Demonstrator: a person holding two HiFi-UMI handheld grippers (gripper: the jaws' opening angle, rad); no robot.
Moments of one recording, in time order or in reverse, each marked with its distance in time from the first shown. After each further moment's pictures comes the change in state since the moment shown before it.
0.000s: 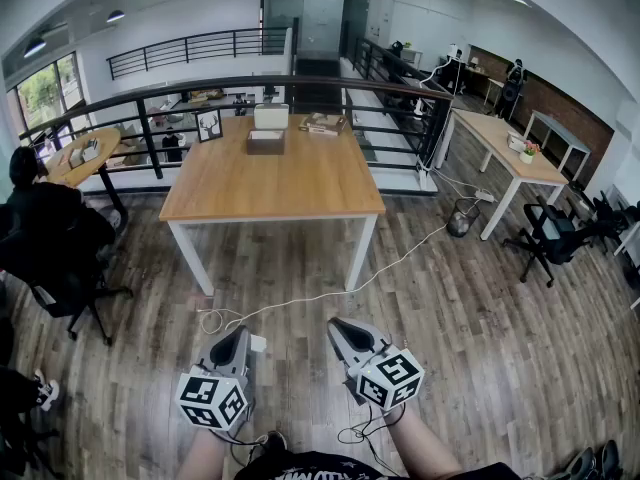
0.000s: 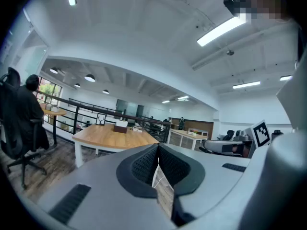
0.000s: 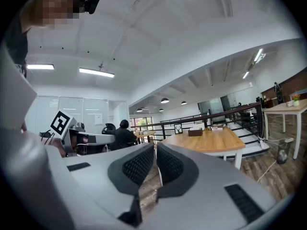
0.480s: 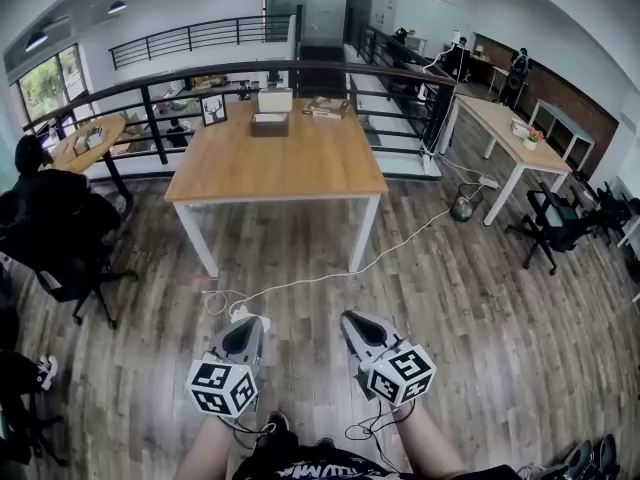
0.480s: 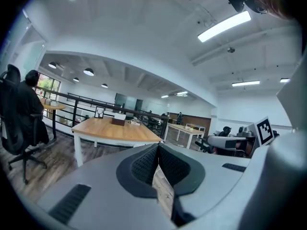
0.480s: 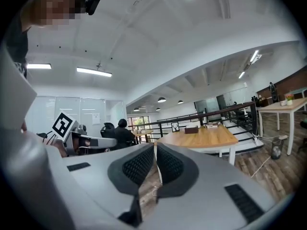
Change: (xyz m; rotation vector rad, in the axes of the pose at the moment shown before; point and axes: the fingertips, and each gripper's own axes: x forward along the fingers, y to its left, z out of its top) left arm -0.022 -0.033 -0.030 -0.020 0.066 -0.030; right arm -0.054 0.014 -0.012 0.009 0.016 -0.044
